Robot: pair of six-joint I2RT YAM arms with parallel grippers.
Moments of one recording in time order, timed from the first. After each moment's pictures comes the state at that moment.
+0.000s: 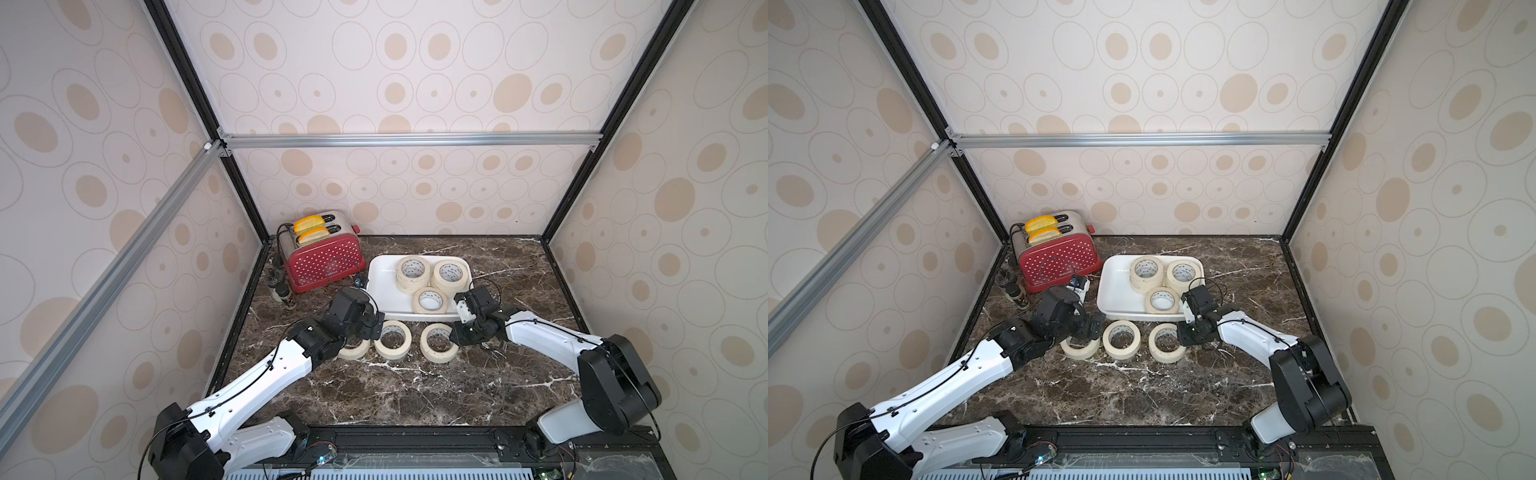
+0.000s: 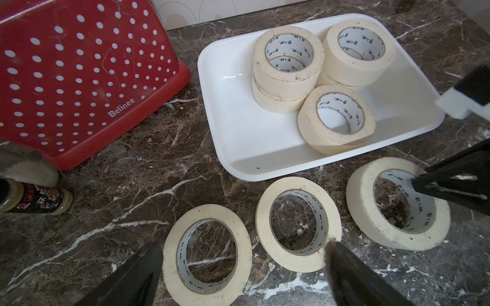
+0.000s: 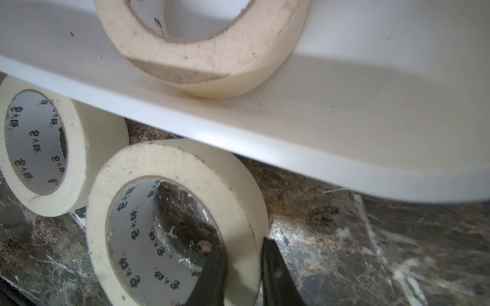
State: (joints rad) left arm -0.69 1.11 0.90 -0.54 -0.29 -0.27; right arm 0.56 1.51 0.86 -0.50 -0.18 0.29
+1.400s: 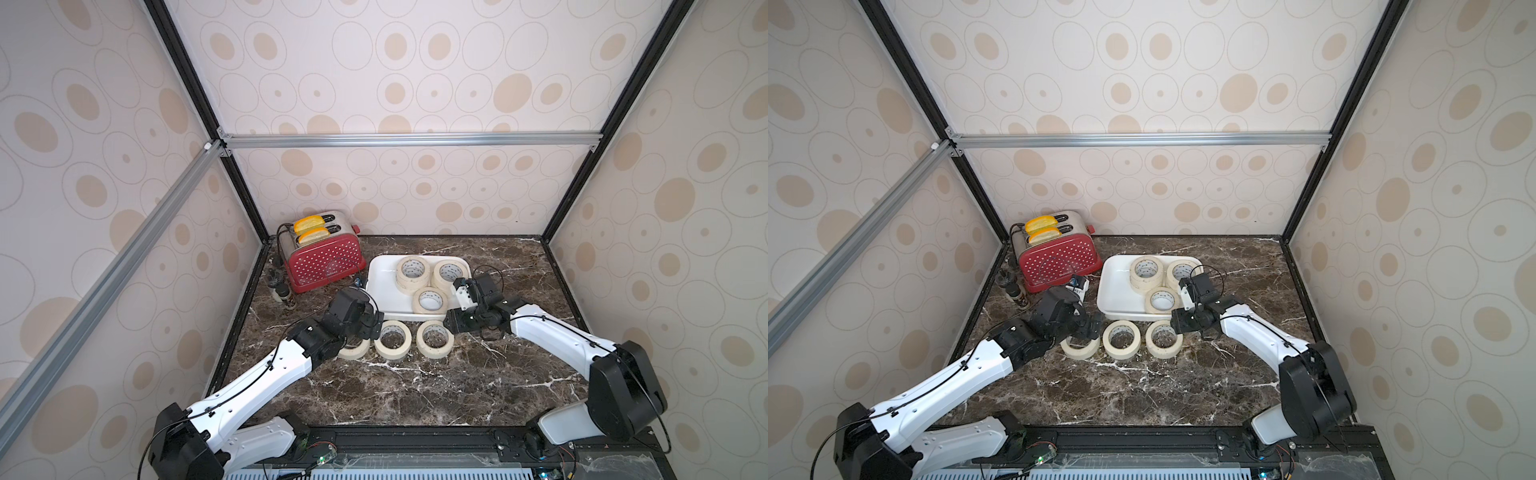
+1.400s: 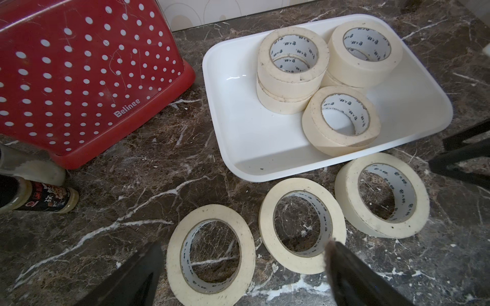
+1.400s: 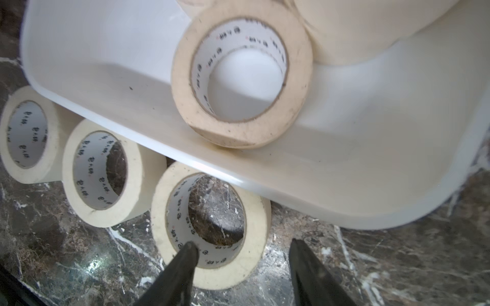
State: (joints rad) left arm -0.69 1.10 0.90 -0.55 -0.31 -0.27; right arm 0.55 1.44 0.98 -0.55 -0.16 0.23
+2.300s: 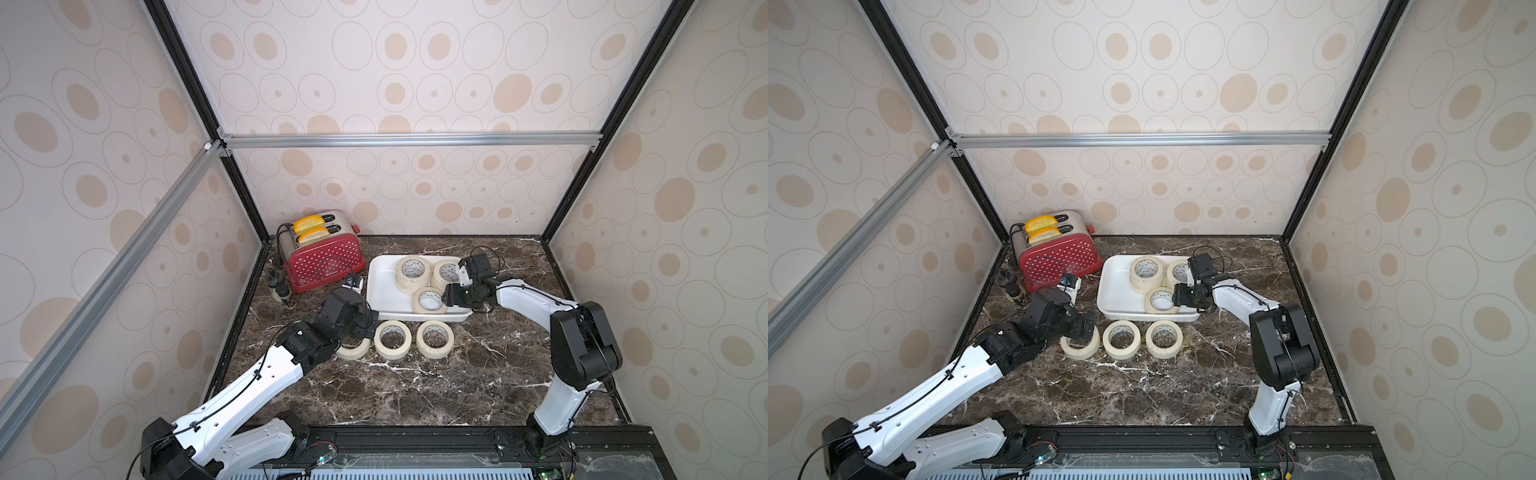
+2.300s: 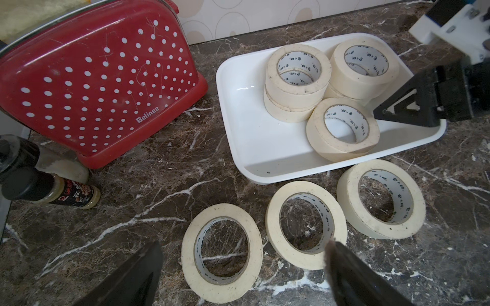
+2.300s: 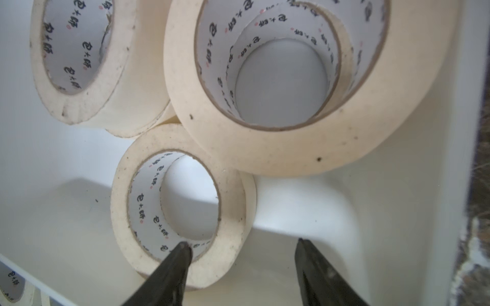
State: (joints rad) left arm -0.69 1.04 0.92 -0.60 -0.34 -0.26; right arm 0.43 1.80 1.21 -0.44 -0.19 0.36
